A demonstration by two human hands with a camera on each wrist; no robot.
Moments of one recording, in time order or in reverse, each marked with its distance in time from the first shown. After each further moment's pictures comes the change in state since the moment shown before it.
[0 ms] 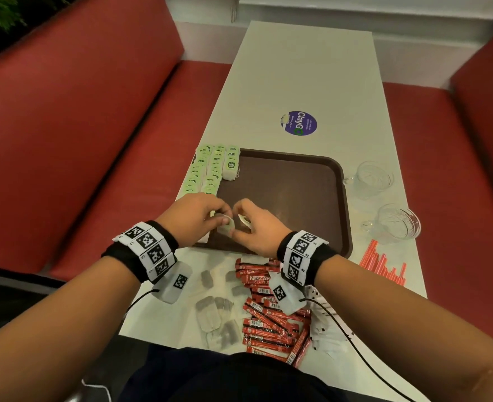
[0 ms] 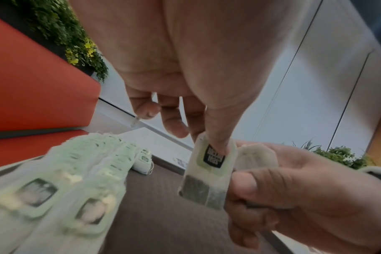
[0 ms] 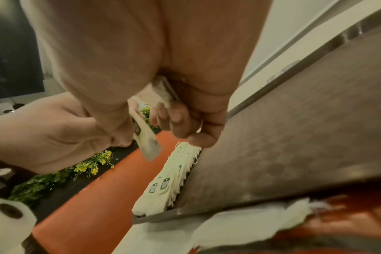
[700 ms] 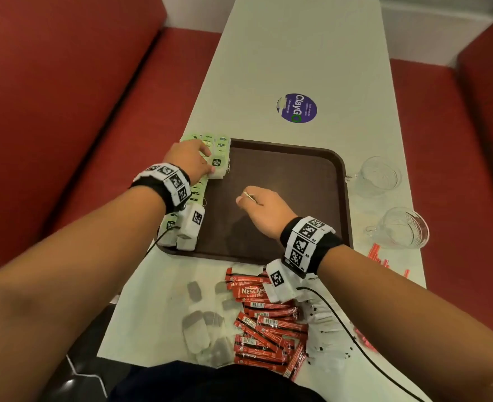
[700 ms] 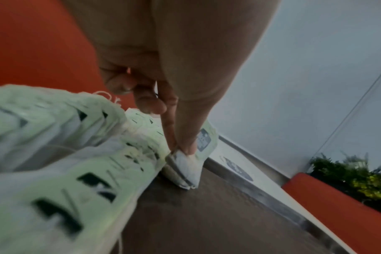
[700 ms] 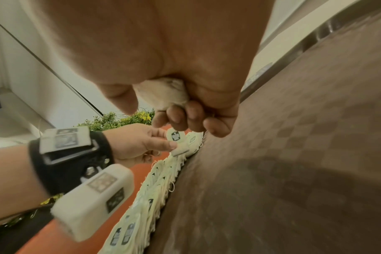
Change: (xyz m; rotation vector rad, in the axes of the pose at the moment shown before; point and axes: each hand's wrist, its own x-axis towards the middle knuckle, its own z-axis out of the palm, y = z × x) left_hand 0.138 -0.068 0.001 -0.050 0.112 -0.572; right_hand 0.039 0.020 -0.033 0.166 0.064 0.208
